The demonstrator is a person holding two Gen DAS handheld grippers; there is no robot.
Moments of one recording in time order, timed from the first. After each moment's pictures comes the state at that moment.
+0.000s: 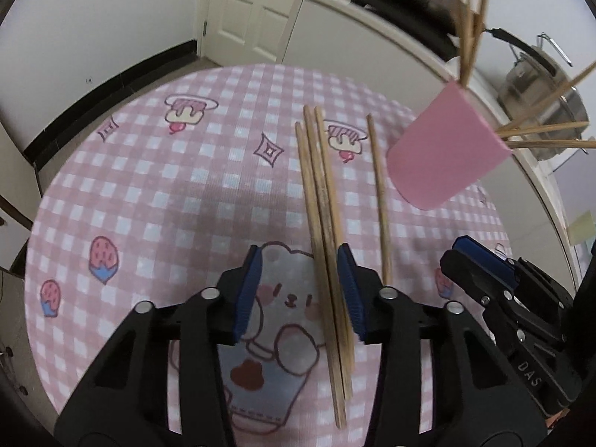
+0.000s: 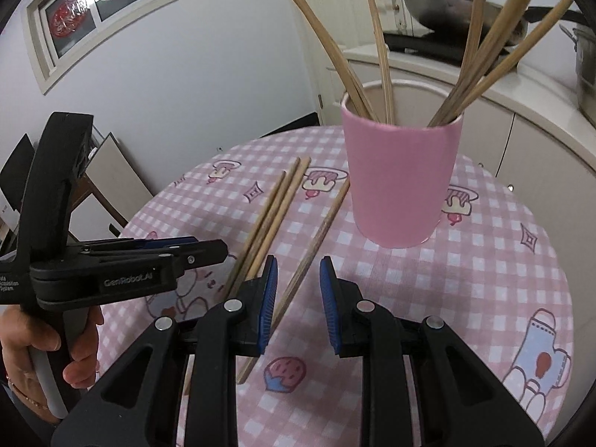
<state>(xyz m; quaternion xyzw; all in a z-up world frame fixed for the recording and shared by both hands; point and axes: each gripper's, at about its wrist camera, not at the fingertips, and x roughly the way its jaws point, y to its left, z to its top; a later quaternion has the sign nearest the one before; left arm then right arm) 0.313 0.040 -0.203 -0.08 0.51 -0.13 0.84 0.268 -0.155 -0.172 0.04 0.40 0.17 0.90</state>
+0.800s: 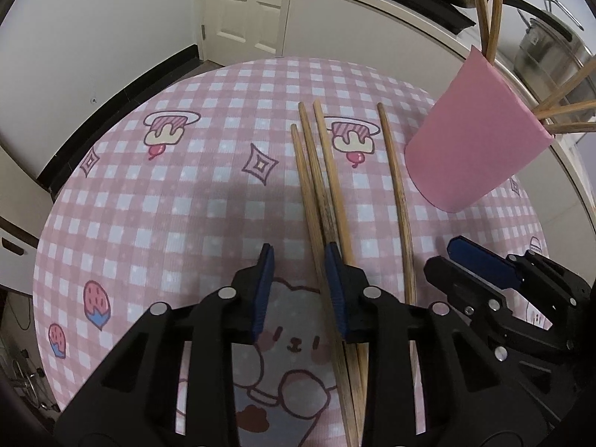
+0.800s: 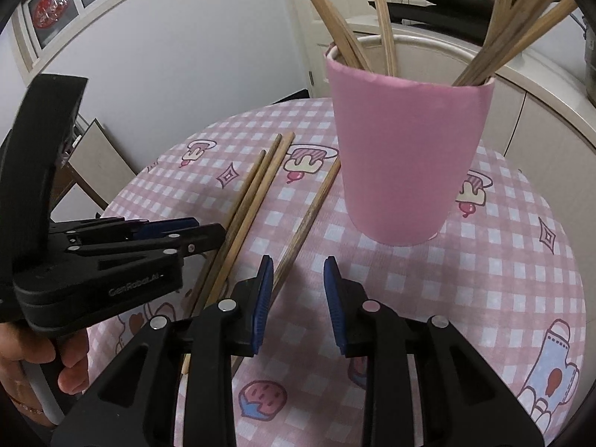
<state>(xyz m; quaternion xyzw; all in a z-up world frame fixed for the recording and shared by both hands) 0.346 0.012 -0.215 -0.01 0.52 -0.11 0.85 0.298 -0.153 -0.195 0.03 0.45 0.15 0.88</state>
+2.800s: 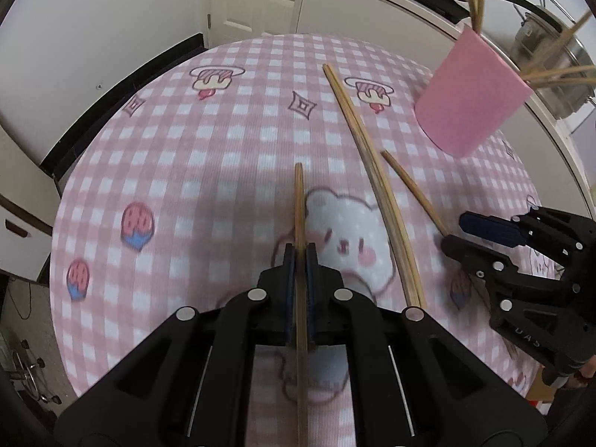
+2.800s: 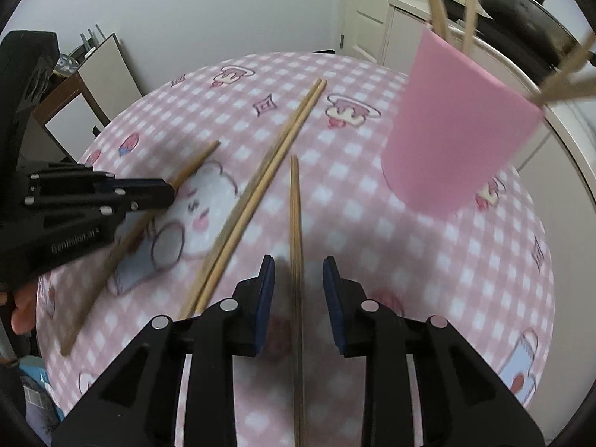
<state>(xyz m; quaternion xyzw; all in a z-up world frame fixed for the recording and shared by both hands) 0.311 0.031 -0.215 -0.02 0.53 -0.11 0.84 0.286 -0.111 -0.203 -0.11 0.51 0.18 0.84</state>
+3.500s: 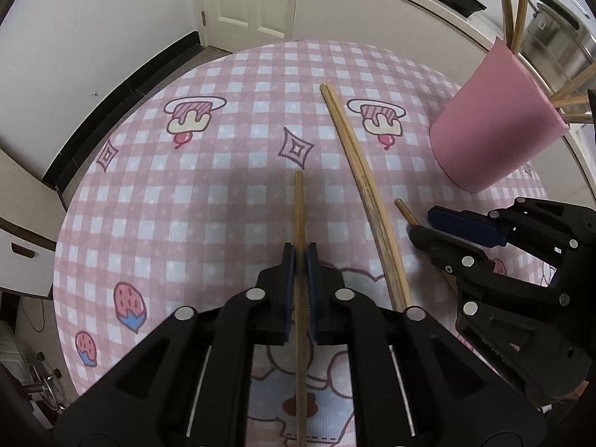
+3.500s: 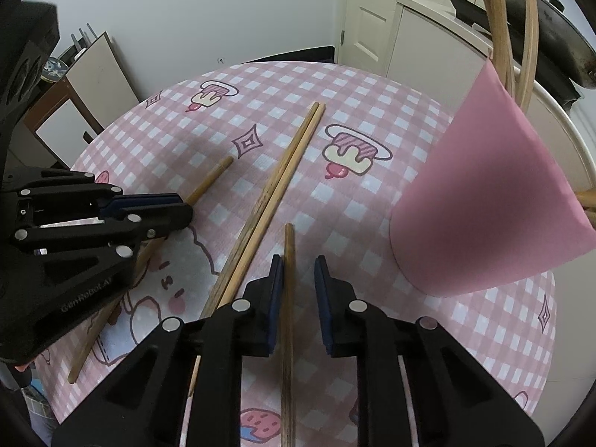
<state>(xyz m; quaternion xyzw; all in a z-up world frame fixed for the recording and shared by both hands) 0.338 0.013 -0.217 0.01 0.55 -0.12 0.82 0.336 -0.095 -0.207 -0.11 0.51 0.18 0.83</state>
